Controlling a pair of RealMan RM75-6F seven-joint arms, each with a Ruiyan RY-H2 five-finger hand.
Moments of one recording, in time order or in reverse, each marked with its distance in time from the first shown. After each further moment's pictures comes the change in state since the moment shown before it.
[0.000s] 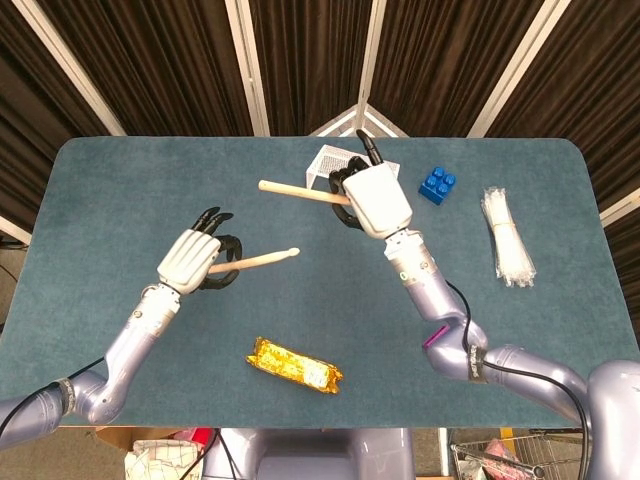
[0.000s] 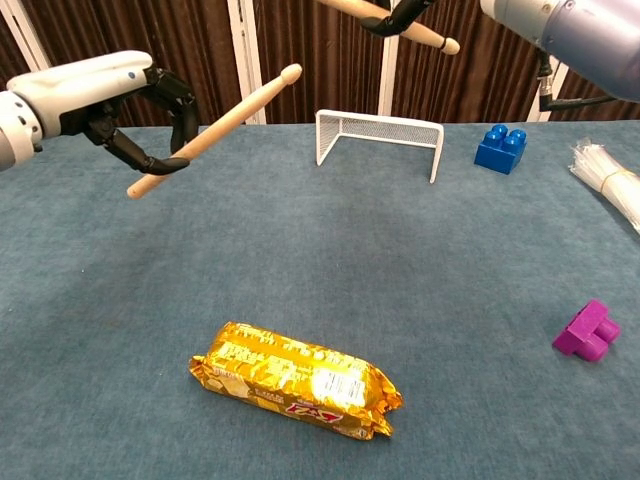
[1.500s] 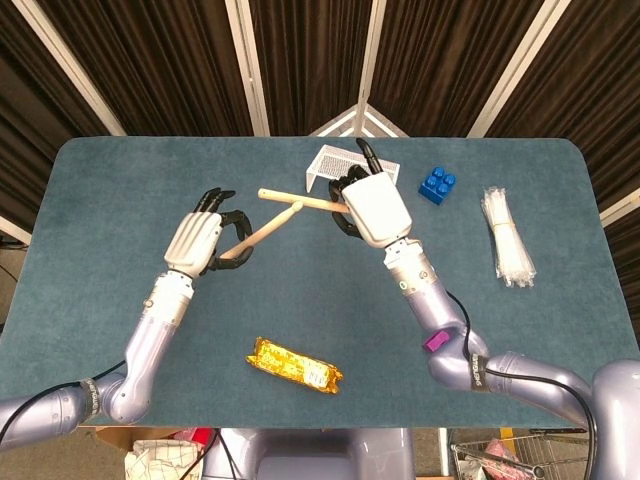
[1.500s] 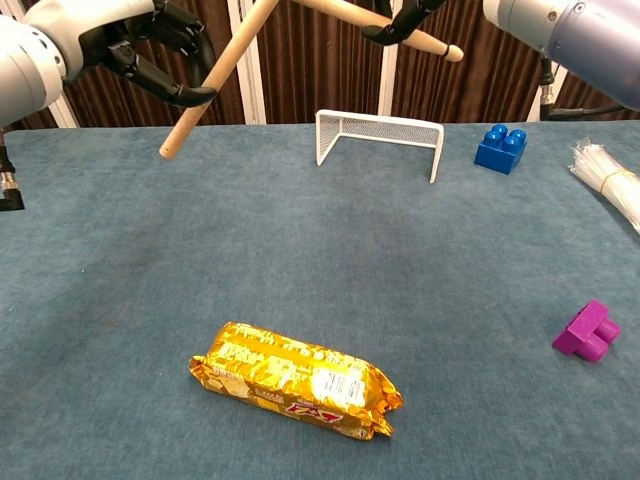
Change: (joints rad) left arm -0.039 -0.027 -0.168 -0.183 -0.305 0.043 0.131; right arm -0.008 0.030 -0.032 -0.094 0.048 0.043 -0.060
